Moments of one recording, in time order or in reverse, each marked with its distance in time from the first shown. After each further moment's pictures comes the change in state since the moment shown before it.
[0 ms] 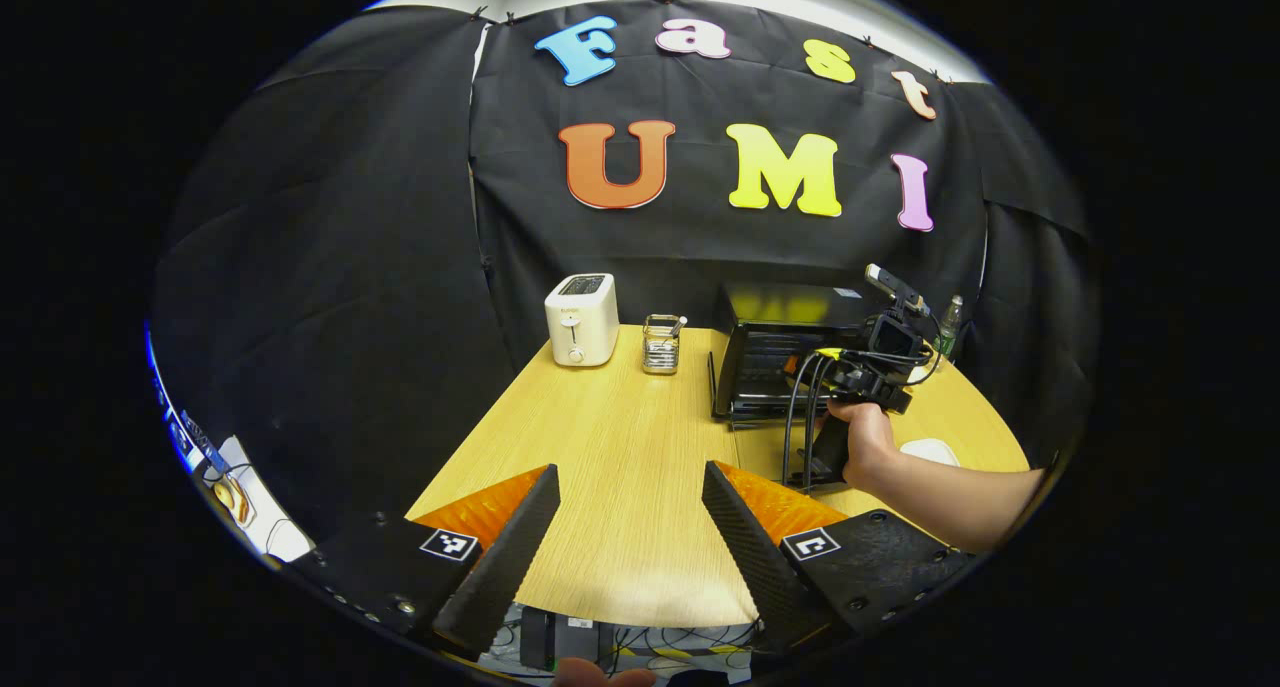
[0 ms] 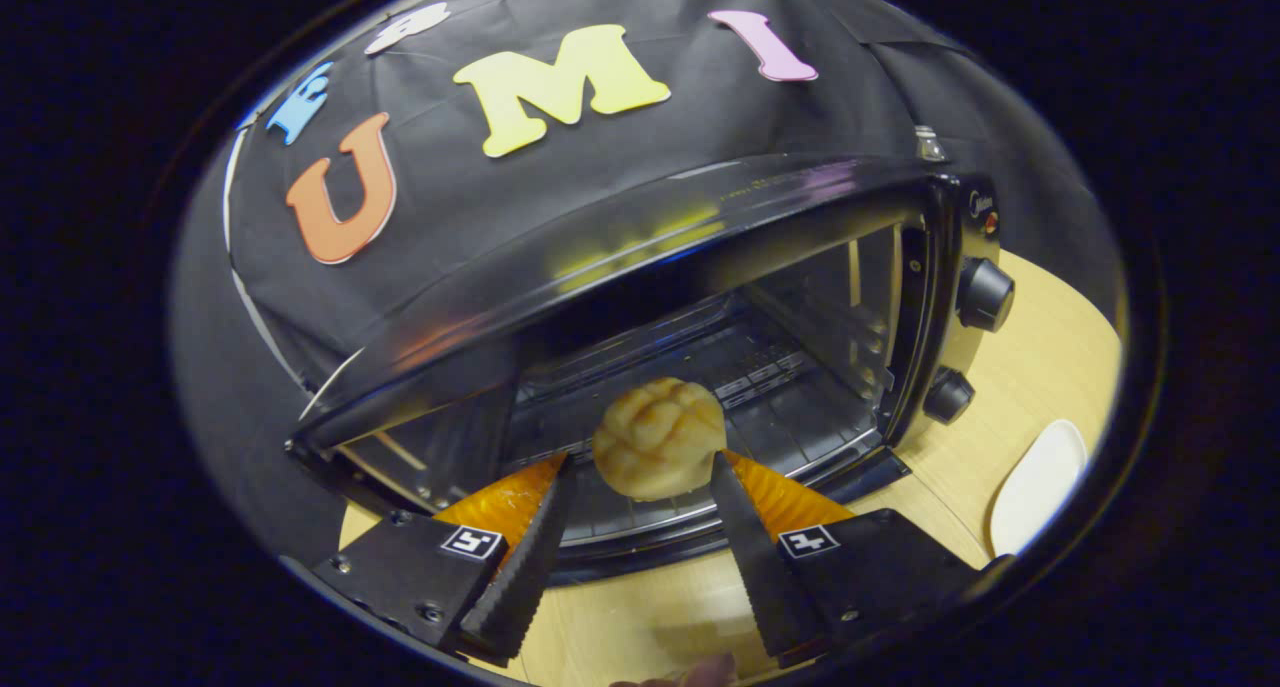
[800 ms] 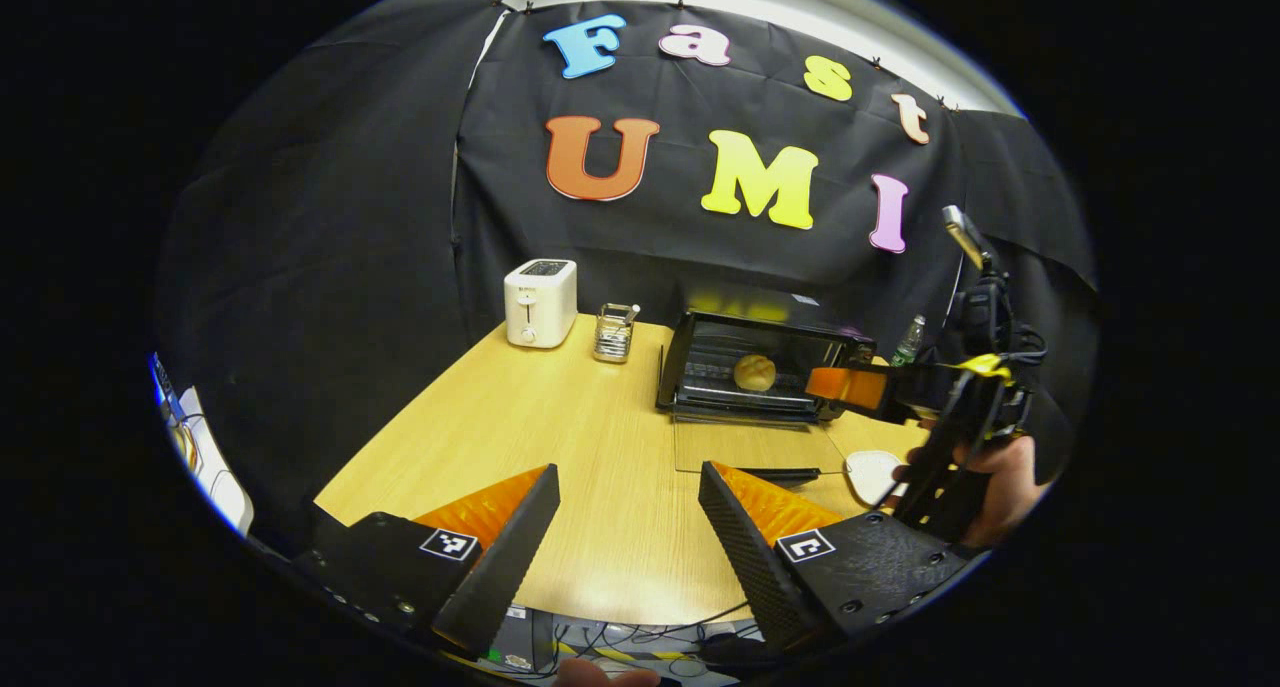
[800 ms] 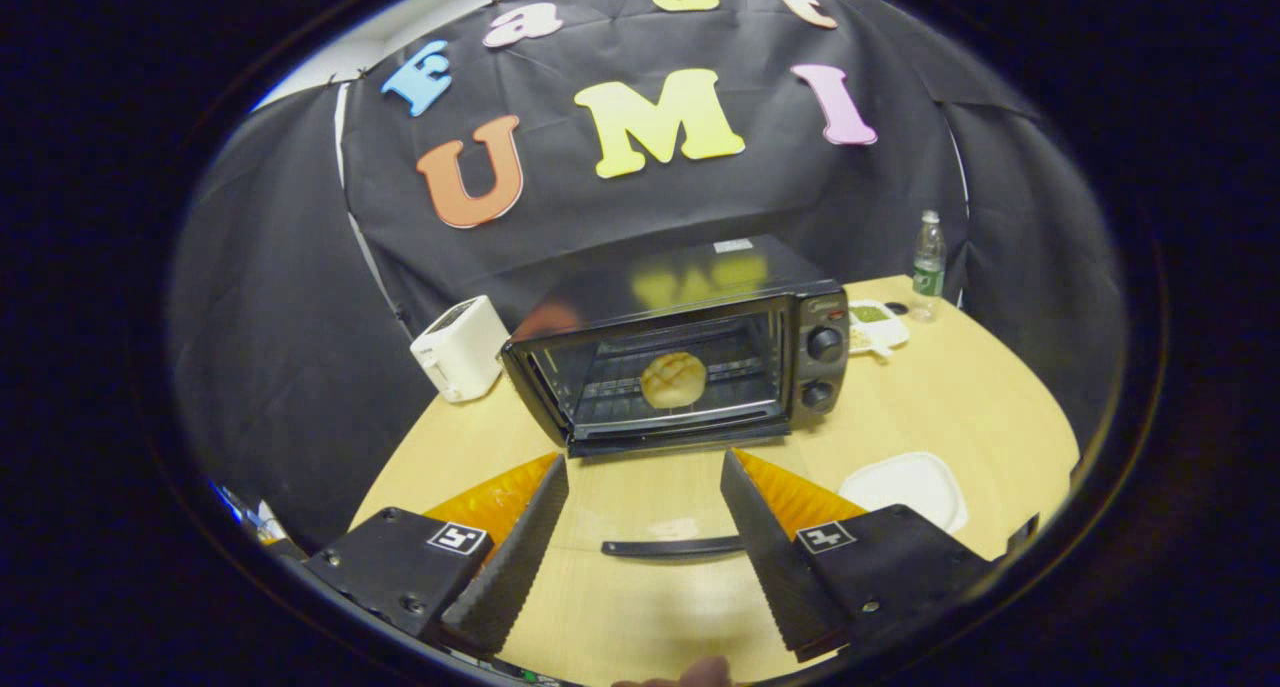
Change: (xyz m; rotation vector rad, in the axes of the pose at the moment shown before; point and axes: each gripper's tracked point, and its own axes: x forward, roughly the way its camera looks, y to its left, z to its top) left arm -0.001 -0.055 -0.037 -0.096 -0.011 -0.111; right arm -0.224 -0.030 0.001 -0.255 0.024 0.139
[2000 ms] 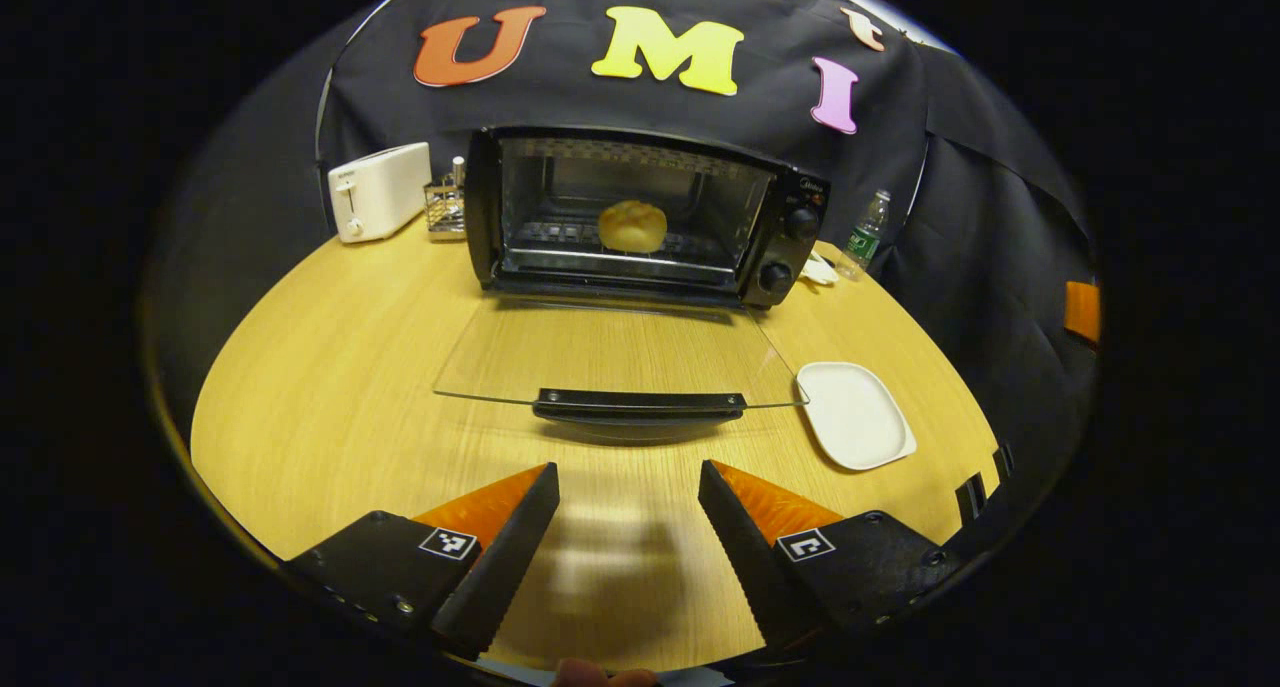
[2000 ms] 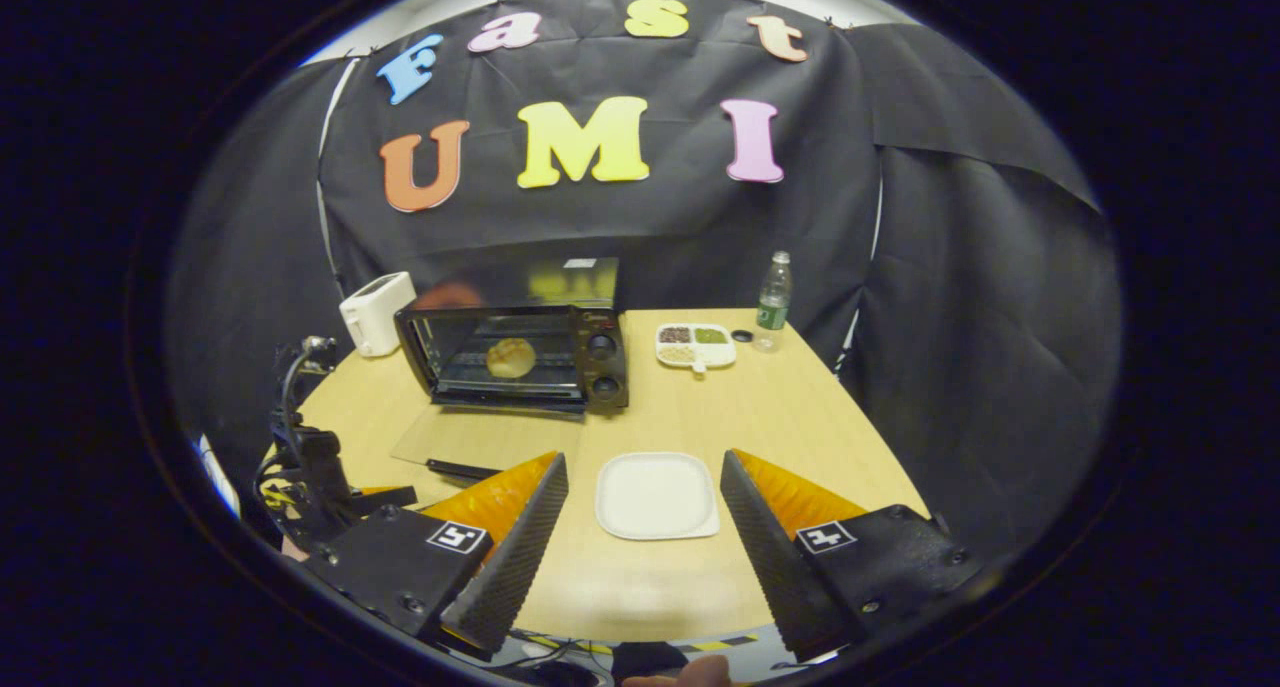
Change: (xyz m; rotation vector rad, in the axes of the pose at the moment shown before) left arm 0.156 -0.165 -0.137 0.075 0.316 -0.178; right arm -0.134 -0.187 0.009 -0.119 0.011 -0.243
